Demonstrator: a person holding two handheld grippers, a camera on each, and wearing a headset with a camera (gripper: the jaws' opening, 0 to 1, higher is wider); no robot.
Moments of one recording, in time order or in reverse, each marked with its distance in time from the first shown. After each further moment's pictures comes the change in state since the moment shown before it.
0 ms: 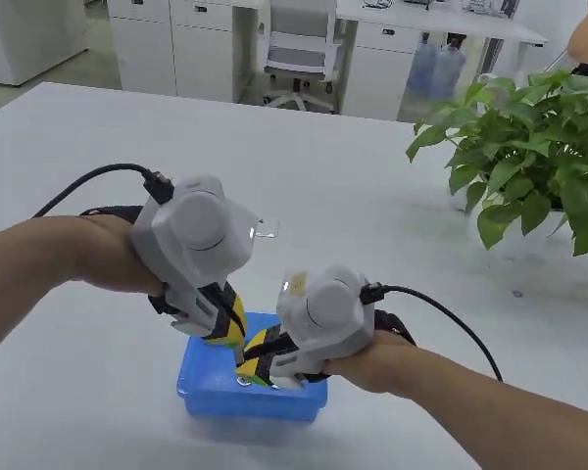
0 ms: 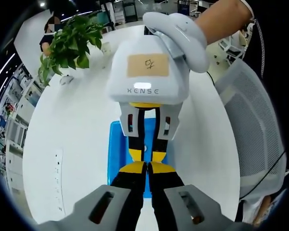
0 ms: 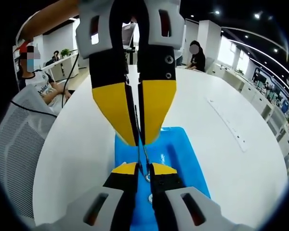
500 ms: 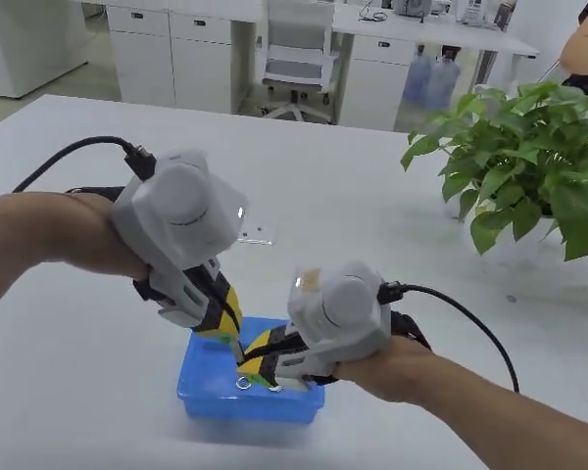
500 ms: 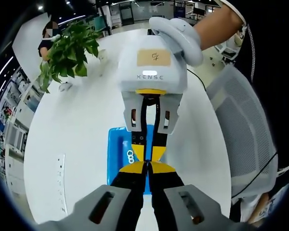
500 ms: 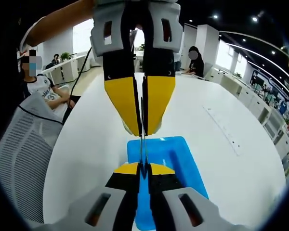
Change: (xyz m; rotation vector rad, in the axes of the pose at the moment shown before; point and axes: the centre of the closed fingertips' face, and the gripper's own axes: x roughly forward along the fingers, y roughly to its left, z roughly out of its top) left arm -0.031 -0.016 0.016 0.023 -0.029 -0.027; right arm -0.031 0.019 0.022 -0.004 -0.040 -0.020
